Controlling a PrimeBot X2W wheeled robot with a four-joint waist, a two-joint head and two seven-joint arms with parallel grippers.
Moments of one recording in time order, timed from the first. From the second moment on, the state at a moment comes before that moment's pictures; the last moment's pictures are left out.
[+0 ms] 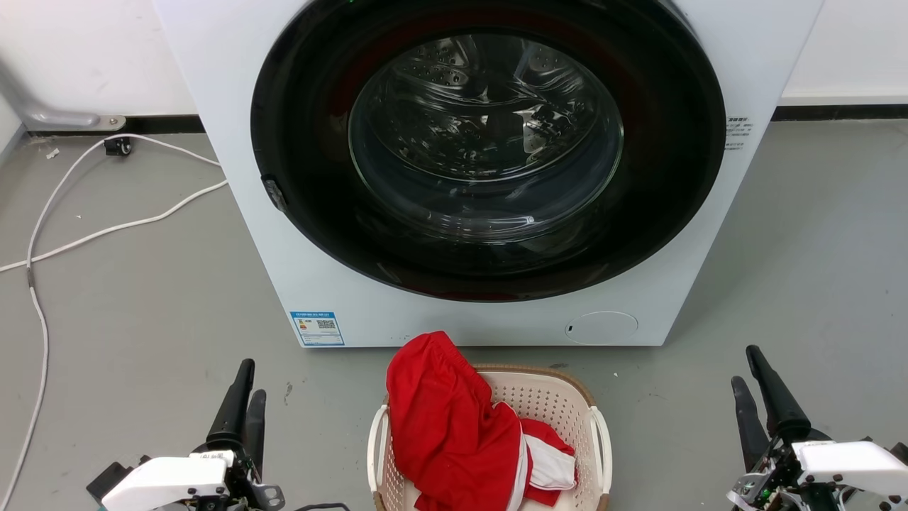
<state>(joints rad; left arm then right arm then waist) -0.04 0.04 0.10 0.26 -1.59 -0.13 0.07 -0.04 -0.05 -0.08 0.27 1.60 0.13 0.07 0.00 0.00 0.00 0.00</state>
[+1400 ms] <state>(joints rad) 0.04 0.05 0.06 -0.06 -0.81 -0.04 -0.10 -0.01 -0.05 -0.08 0.03 0.62 0.13 -0.10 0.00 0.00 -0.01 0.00</state>
